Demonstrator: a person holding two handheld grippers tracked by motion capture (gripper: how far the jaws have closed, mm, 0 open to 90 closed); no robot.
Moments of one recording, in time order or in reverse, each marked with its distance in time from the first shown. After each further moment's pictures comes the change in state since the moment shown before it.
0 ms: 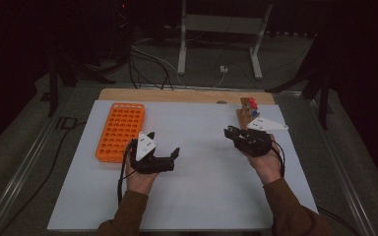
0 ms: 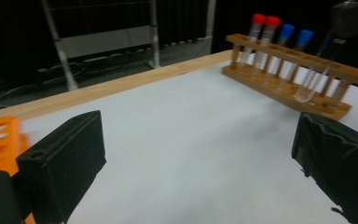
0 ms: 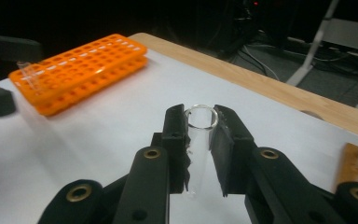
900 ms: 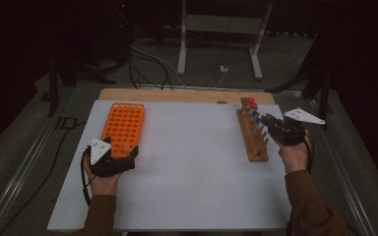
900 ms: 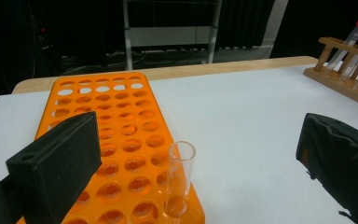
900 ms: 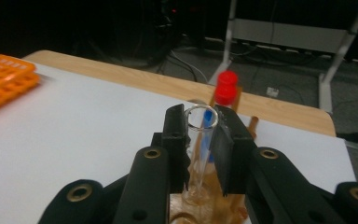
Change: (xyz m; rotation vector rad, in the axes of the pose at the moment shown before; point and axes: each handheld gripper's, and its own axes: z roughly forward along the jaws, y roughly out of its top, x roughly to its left) left arm 0.082 -0.041 -0.061 -0.021 0.226 -0.138; right arm -0.088 -0.014 -0.038 -0.052 -0.269 0.116
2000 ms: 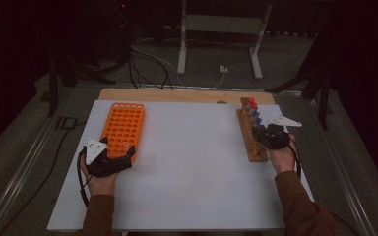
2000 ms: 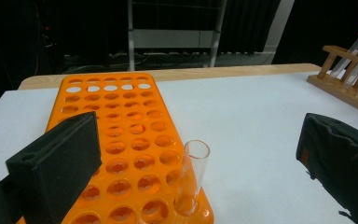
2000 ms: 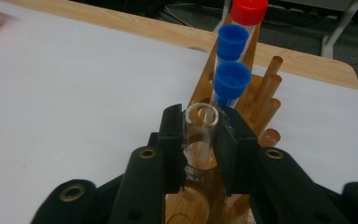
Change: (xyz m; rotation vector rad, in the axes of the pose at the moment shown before) left arm 0.008 -0.003 -0.002 -0.012 0.010 -0.035; right arm 0.000 -0.041 0.046 0.173 -0.048 -0.025
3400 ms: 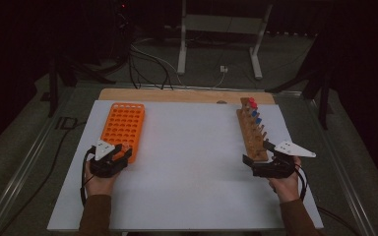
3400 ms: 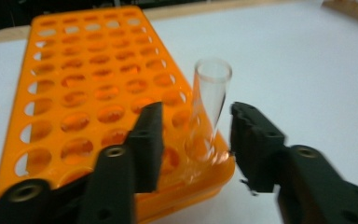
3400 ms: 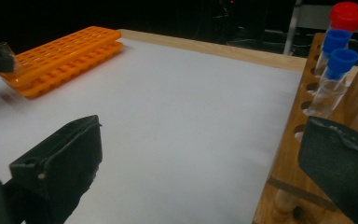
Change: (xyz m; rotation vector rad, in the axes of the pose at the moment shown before) left arm 0.011 -0.015 0.014 0.183 -0.041 0.056; right arm 0.042 -0.037 -0.070 -0.159 0.250 0.005
